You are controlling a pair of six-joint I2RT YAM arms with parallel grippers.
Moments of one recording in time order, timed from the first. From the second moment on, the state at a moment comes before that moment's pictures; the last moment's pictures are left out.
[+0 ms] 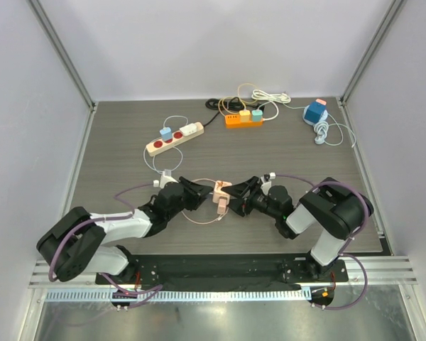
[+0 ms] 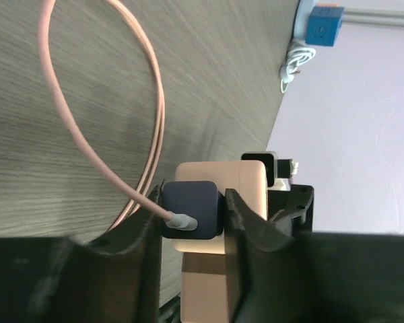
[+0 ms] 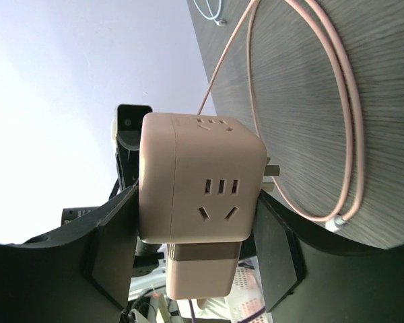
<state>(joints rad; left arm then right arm) -0.77 1.35 0.38 0.52 -0.14 -1.52 0.63 1.70 0.22 1.27 -0.32 1.64</state>
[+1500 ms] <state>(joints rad) 0.37 1.58 0.91 -0.25 0.33 -0.86 0.61 1.15 0.27 0.90 -0.30 1.18</state>
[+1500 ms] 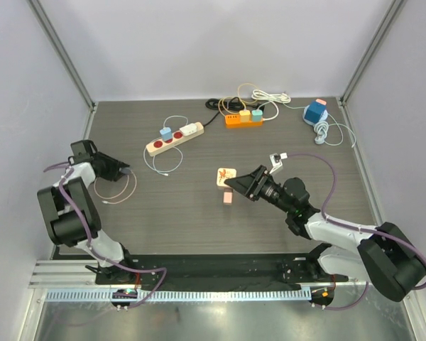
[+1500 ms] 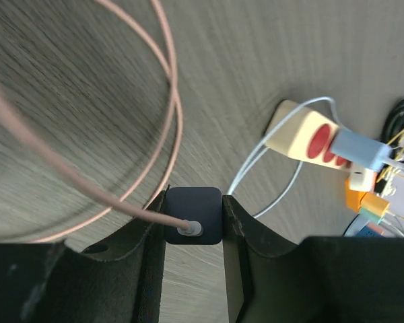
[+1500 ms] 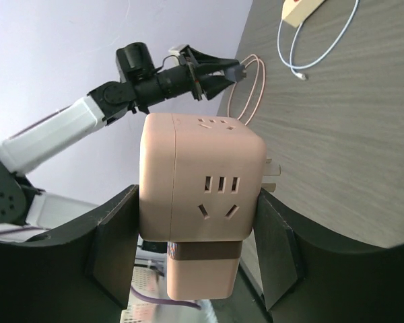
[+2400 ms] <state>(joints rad) -0.04 0.77 0.62 -0.40 0.29 -0.83 0.59 1.22 0.27 0.76 -0.34 1.10</state>
